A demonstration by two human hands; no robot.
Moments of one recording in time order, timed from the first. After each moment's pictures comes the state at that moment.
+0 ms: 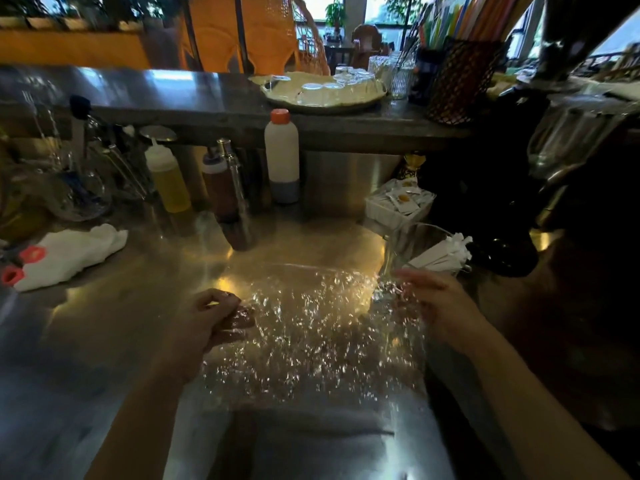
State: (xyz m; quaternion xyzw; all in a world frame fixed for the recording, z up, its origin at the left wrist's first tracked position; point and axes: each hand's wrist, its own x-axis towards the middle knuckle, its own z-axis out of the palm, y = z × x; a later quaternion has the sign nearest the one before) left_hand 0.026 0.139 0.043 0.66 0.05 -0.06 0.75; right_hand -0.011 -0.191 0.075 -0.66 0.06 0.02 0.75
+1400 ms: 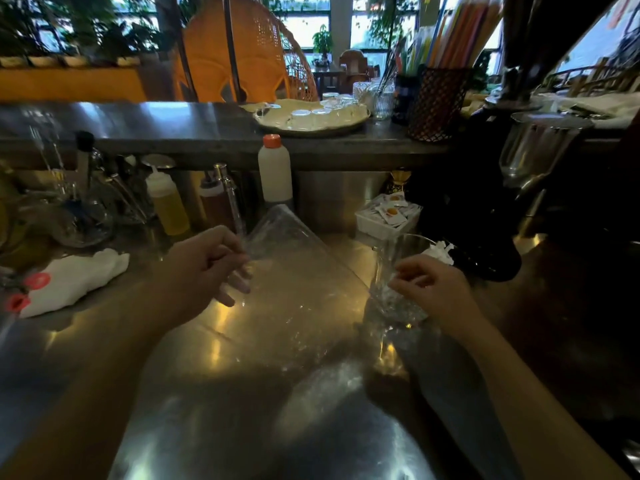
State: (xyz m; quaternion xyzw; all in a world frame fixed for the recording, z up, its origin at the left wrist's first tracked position) left_hand 0.014 0.122 0.176 0.86 -0.21 0.05 0.47; right_hand -0.030 -0.186 0.113 -0.87 -0.01 -0.15 0.47
